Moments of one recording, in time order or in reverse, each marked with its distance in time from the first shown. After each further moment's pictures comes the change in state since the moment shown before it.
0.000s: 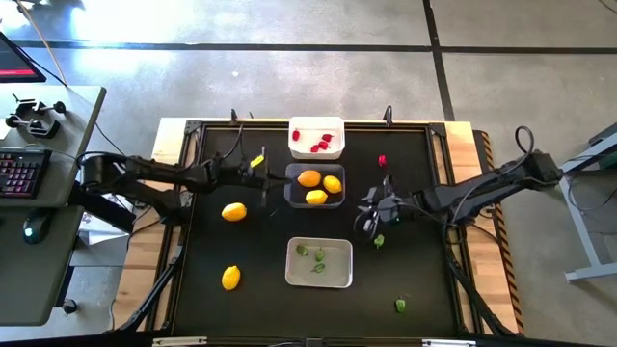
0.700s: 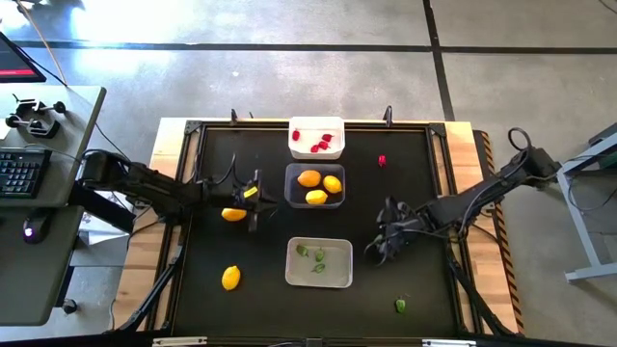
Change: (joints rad) left arm -0.242 0.000 -0.201 0.201 -0.202 -0.076; right arm 0.215 0.001 0.000 -0.278 -0.239 0.425
